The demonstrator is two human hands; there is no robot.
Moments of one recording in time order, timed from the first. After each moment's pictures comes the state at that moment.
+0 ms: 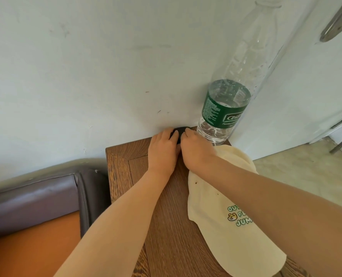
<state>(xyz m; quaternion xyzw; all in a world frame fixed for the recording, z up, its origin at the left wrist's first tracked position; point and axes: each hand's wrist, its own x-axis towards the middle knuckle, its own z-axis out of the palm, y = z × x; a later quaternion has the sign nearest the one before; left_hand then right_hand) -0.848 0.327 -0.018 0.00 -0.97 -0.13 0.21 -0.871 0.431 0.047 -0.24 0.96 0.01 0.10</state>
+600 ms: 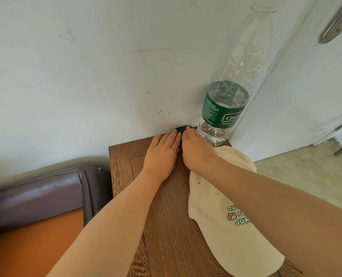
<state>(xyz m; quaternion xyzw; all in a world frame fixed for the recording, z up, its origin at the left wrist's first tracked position) -0.836 0.313 -0.023 -0.08 -0.99 0.02 0.15 -0.869 0.435 0.043 -0.25 0.96 -0.03 0.13</state>
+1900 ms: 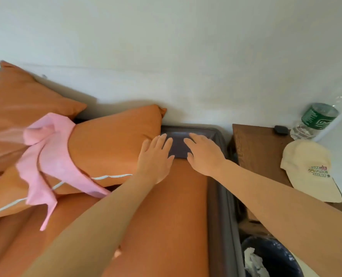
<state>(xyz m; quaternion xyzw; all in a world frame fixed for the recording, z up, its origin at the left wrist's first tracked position) -0.333 0.148 0.180 0.21 -0.97 0.05 0.06 -0.457 0.269 0.199 -0.52 0.85 -0.03 0.02</state>
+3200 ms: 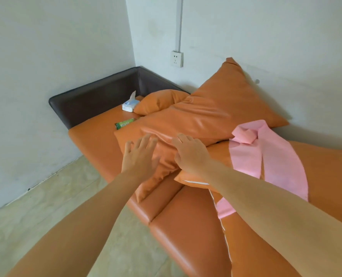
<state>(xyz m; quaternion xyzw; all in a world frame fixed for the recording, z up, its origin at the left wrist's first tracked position) 0.283 -0.224 0.213 0.53 -0.84 0.08 0.06 0.107 -0.203 0.227 -0.77 0.64 -0.03 -0.01</state>
